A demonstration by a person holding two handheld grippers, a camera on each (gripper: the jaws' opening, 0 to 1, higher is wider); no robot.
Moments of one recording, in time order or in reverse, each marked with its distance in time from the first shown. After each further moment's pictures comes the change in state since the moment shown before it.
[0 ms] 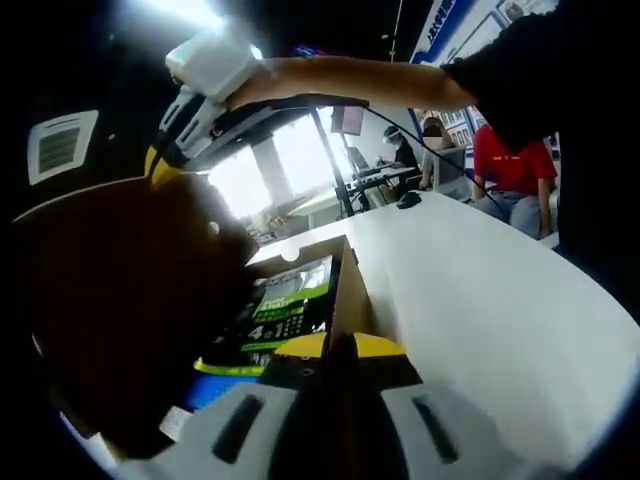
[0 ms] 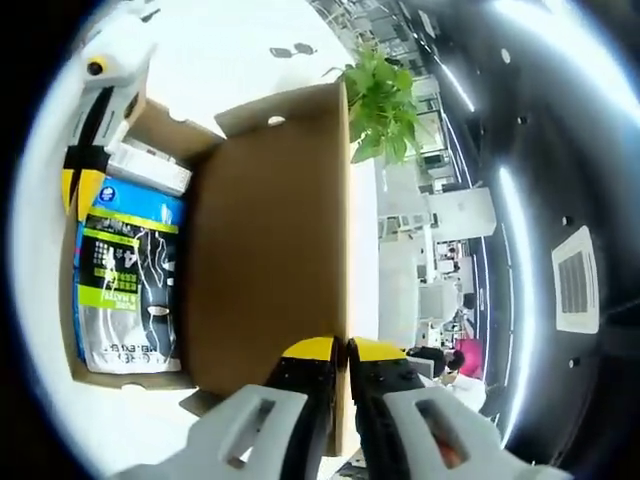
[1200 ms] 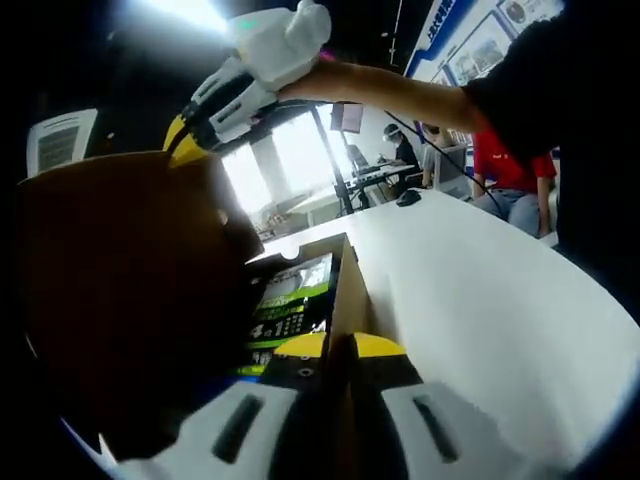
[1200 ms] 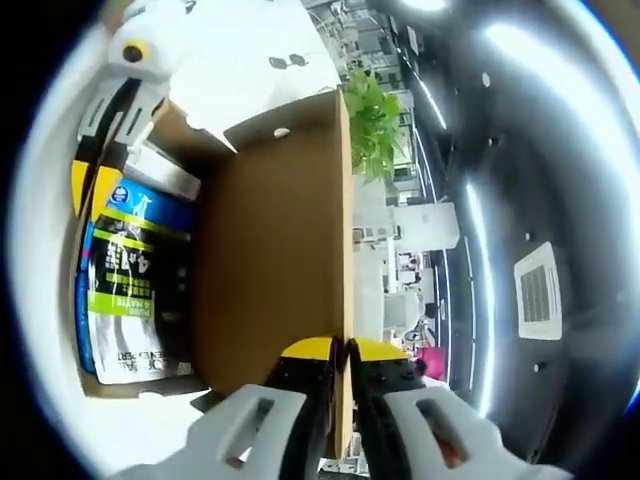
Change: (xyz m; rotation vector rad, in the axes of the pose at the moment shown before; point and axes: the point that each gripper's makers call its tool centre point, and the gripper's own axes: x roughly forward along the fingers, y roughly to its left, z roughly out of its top) left arm 0.001 0.001 0.000 0.002 0.011 -0.003; right arm -0.039 0.016 0.015 -0.042 -0.039 -0.180
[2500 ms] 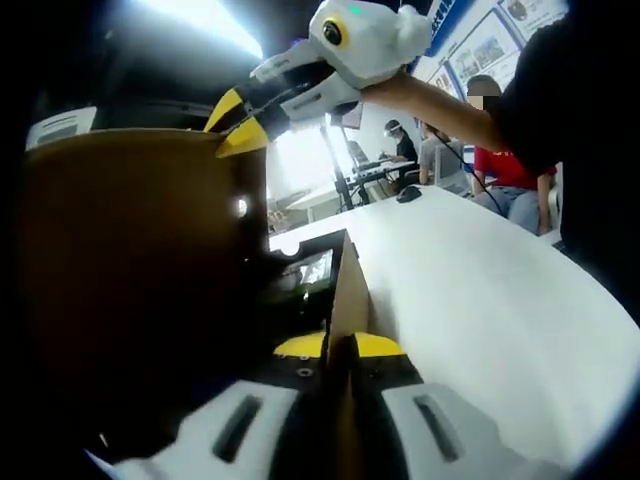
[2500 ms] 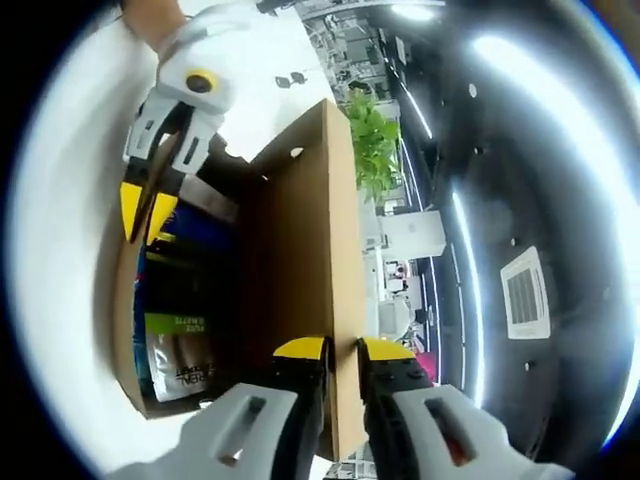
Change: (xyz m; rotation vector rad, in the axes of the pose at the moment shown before) left arm 0.000 0.001 -0.004 -0.001 0.018 -0.003; right arm -0.052 0.043 0.018 0.010 -0.043 -0.077
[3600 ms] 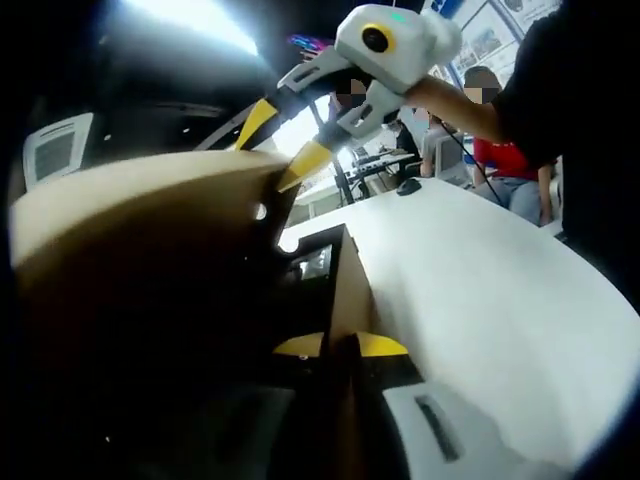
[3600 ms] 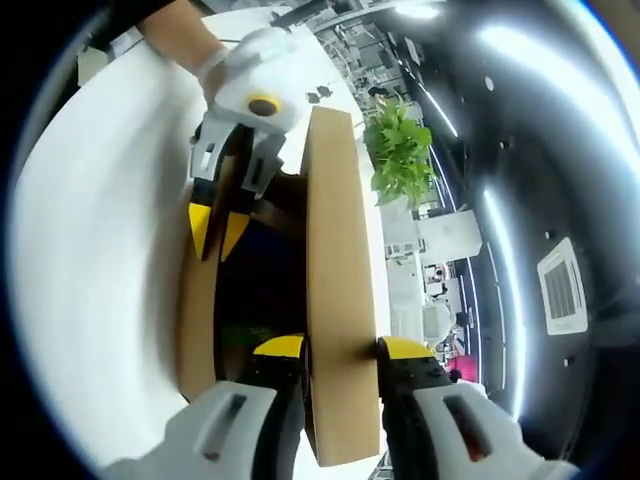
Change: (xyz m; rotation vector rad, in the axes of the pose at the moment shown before) left arm 0.001 0.000 -0.004 0.024 0.027 0.008; right arm -0.026 0.055 0.009 0.069 -0.043 0.170
